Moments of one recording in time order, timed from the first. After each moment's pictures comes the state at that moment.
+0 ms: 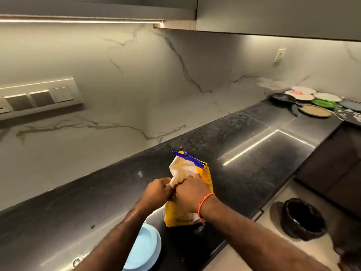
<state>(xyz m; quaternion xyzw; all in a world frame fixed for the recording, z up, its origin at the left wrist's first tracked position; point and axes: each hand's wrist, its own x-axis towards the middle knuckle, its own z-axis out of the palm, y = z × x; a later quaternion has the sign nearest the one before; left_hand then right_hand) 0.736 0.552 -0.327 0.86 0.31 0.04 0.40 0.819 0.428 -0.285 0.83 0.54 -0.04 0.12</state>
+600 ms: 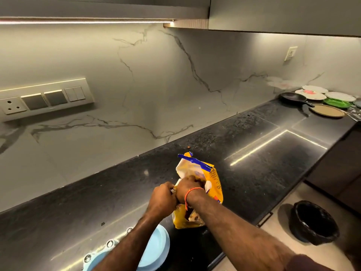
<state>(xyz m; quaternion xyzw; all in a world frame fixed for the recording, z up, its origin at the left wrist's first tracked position) 0.725 0.550 -0.350 0.85 0.36 0.08 0.37 0.819 0.490 -0.318 0.91 0.33 -0.25 0.03</state>
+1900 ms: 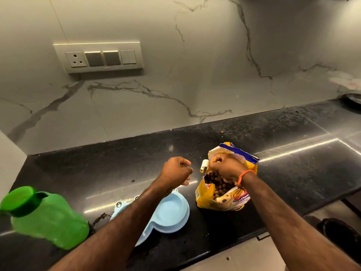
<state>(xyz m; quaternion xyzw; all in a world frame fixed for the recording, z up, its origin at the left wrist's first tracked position) 0.672 0.560 -0.323 0.70 0.43 0.14 0.55 0.851 0.460 -0.298 0.87 0.40 -0.25 -0.17</state>
